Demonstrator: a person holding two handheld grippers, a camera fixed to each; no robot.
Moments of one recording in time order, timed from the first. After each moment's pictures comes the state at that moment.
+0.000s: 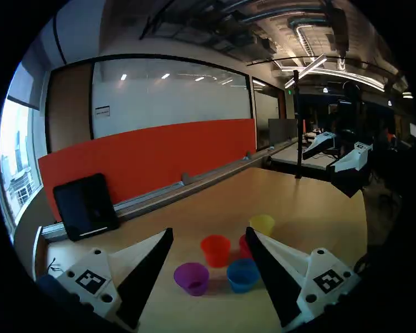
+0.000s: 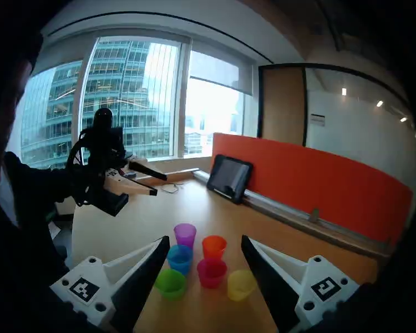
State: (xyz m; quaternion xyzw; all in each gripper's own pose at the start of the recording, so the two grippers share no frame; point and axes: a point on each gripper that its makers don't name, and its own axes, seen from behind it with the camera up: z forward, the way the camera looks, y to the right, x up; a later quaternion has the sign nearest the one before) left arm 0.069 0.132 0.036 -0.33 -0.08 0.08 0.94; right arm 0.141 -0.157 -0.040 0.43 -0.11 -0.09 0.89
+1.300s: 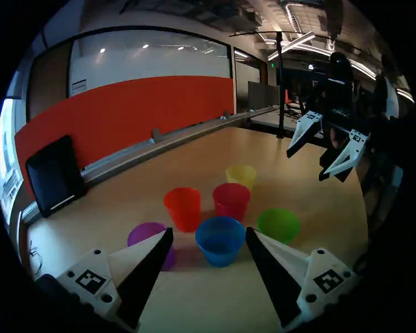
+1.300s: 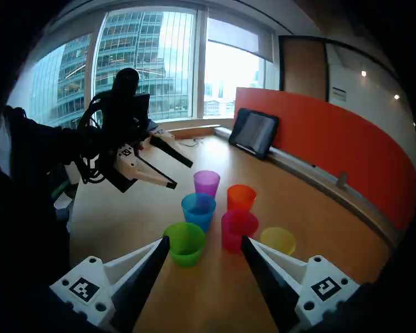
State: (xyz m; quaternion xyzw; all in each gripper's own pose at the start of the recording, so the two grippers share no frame) left arm -0.052 0.183 0.024 -0.39 -0.17 0.11 0.90; right arm 0.014 -0.173 -0.060 0.47 -0.21 -0.14 0.85
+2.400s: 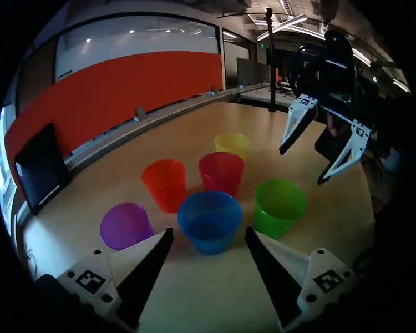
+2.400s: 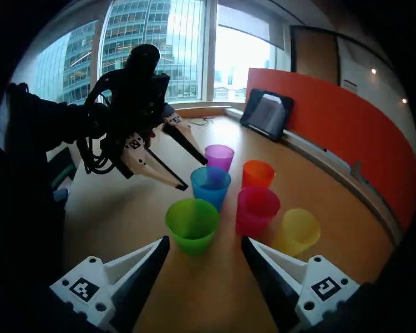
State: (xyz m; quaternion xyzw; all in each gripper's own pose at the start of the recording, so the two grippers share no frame) left arm -0.108 0.197 0.020 -0.41 -0.22 0.15 0.87; right arm -0.043 -0.191 -0.064 0.49 -0.24 -0.17 0.82
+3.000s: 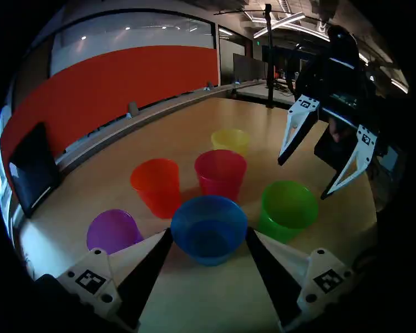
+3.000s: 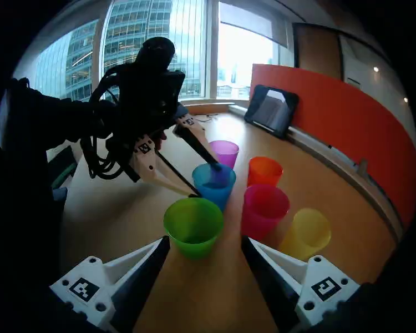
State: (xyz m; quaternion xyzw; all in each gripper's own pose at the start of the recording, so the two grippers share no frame) left arm -0.123 0.217 0.037 -0.42 -0.23 0.15 0.86; right arm -0.057 -0.203 -0.059 0.50 -0.25 -0.16 0.82
